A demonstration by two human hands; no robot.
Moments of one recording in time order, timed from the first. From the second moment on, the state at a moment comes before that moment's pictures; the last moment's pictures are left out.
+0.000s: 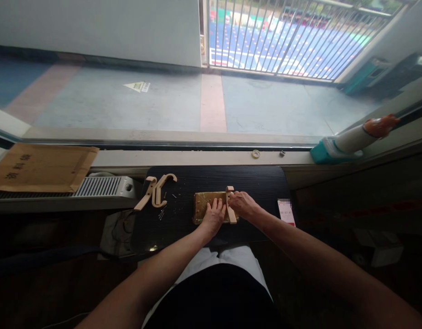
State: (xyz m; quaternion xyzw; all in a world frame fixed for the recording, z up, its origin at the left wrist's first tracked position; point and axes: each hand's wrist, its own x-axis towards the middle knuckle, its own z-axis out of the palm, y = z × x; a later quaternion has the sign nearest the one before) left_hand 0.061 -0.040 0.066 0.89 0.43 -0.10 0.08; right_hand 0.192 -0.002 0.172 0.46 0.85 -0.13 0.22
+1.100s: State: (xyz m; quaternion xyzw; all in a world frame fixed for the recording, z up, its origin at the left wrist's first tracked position) left_hand 0.060 -0.041 0.067 0.89 0.43 -0.10 0.09; right_hand 0.205 0.003 0.161 0.56 0.78 -0.18 0.21
